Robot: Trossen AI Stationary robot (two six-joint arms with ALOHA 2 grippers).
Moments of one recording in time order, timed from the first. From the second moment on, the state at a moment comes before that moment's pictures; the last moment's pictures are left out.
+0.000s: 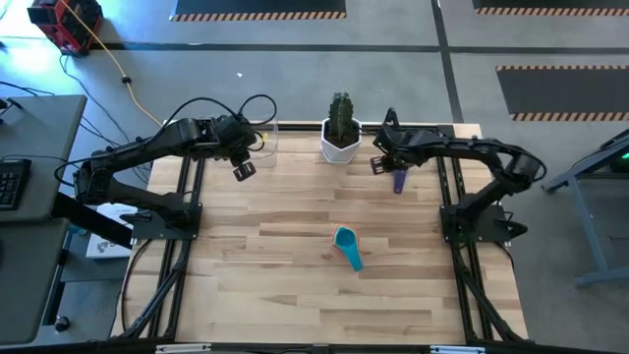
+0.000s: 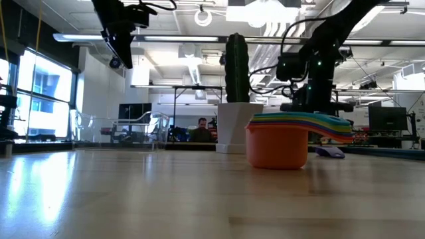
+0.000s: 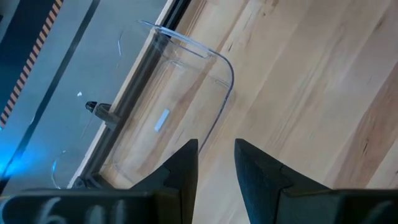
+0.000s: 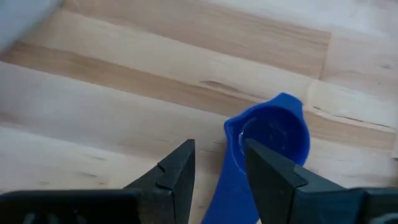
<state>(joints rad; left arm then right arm) 0.41 1.21 1.21 -1.10 -0.34 0.01 -0.61 1.52 0.87 -0.68 0.24 0.67</state>
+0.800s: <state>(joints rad) 0.41 1.21 1.21 -1.10 -0.34 -0.02 -0.65 1.65 0.87 -0.66 0.33 0.65</state>
